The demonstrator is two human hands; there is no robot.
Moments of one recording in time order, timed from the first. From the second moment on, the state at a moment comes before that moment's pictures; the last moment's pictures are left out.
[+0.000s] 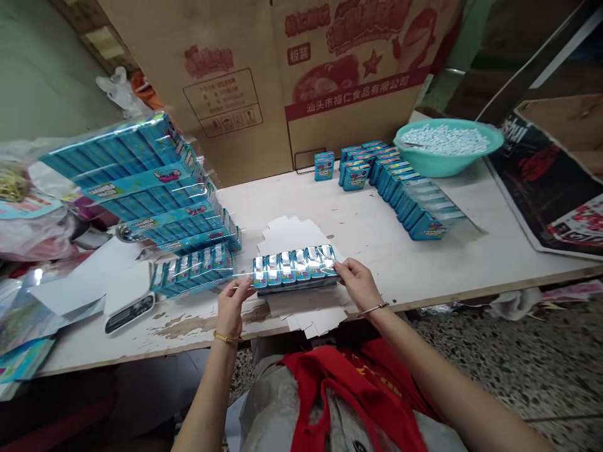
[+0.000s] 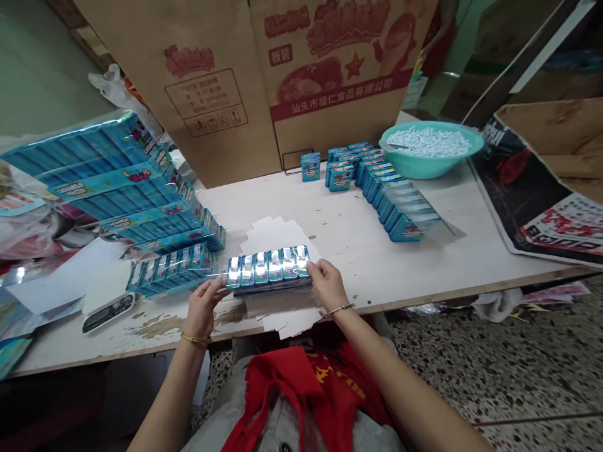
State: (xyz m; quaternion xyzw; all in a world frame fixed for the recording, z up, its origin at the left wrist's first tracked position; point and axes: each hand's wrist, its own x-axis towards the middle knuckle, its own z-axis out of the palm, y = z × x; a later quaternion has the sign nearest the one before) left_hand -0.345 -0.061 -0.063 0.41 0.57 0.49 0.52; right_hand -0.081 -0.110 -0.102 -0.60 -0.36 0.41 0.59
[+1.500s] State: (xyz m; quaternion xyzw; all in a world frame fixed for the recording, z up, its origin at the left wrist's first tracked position) left_hand -0.309 -0.027 -0.050 0.41 0.55 0.49 0.54; right_hand -0.056 -0.101 -0.071 -0.57 -0.20 0.51 0.61
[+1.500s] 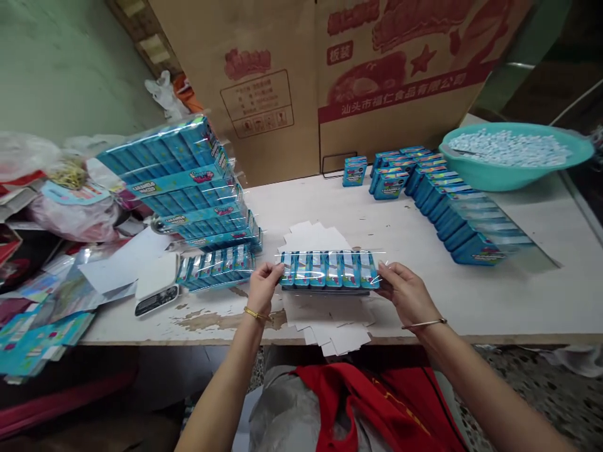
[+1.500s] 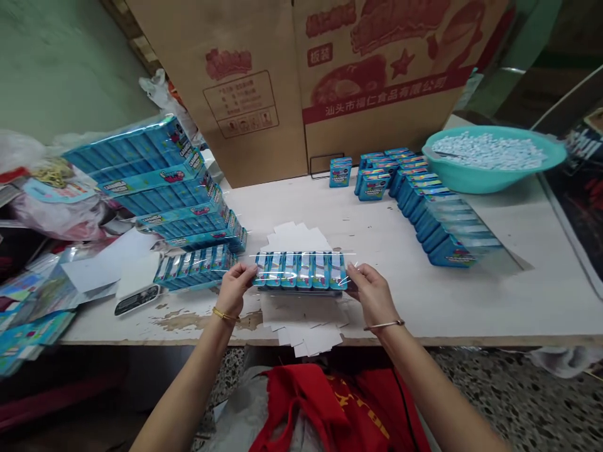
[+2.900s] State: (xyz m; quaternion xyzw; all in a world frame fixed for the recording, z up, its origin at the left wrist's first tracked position) left_hand -0.567 0.031 0.051 0.40 0.75 0.44 0.29; right_hand -0.296 0.038 -0.008 -0.50 -0.40 0.61 0.48
